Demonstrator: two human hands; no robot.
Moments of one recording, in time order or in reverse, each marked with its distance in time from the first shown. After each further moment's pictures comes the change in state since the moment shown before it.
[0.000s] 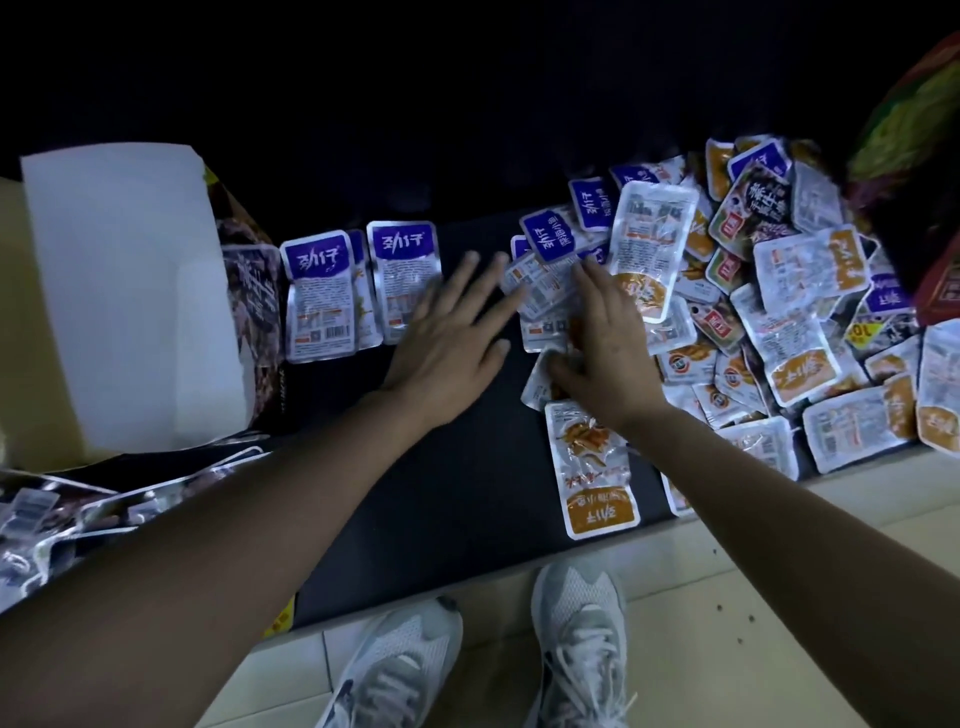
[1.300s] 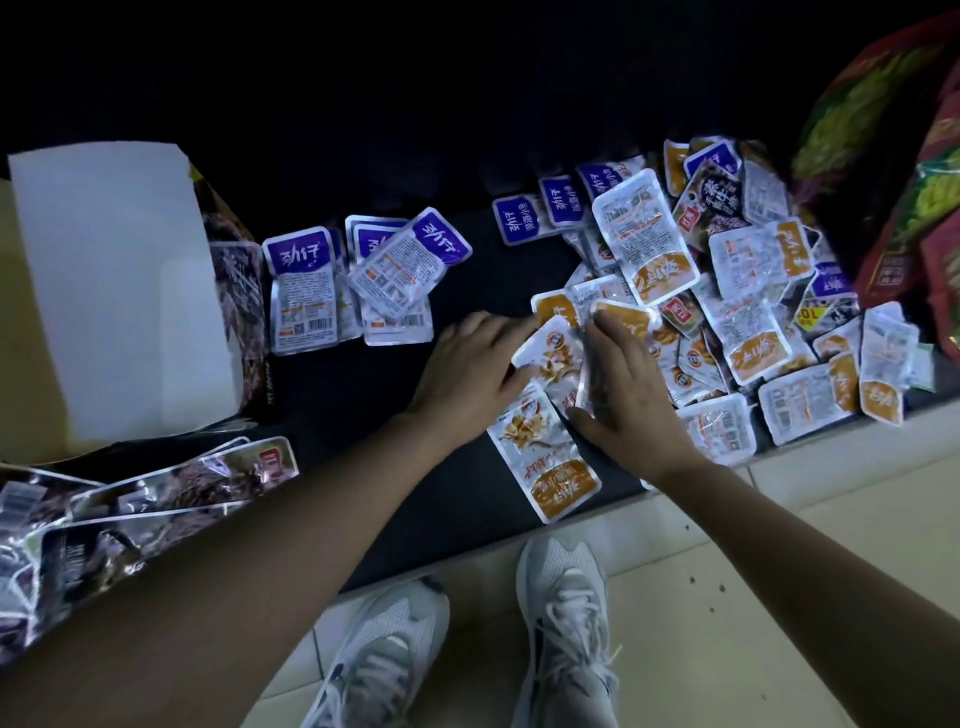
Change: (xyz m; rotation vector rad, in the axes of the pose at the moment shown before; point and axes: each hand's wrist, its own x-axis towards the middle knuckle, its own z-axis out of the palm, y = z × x) left_hand -0.010 0.046 0.009 -0.201 0.011 0.009; right_hand -0.072 0.025 -0.019 0.012 -0.075 -0.025
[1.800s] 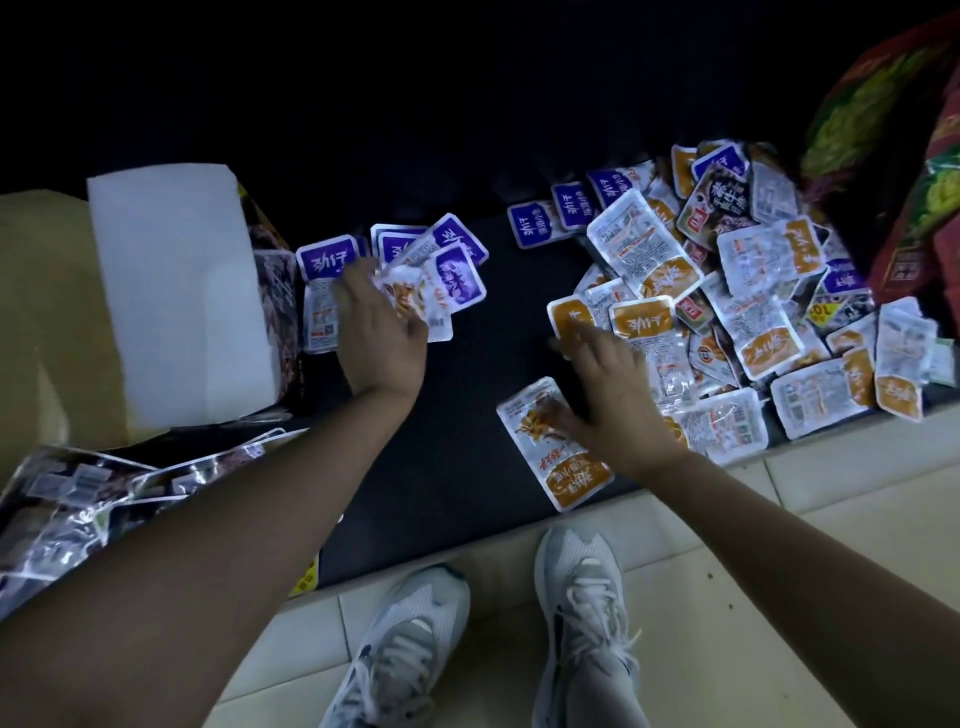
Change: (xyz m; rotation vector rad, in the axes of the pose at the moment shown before) left_hand -0.021 -0.036 -0.048 -0.257 0.556 -0.658; right_hand 0.007 -0.036 0.002 -0.032 0.003 -0.046
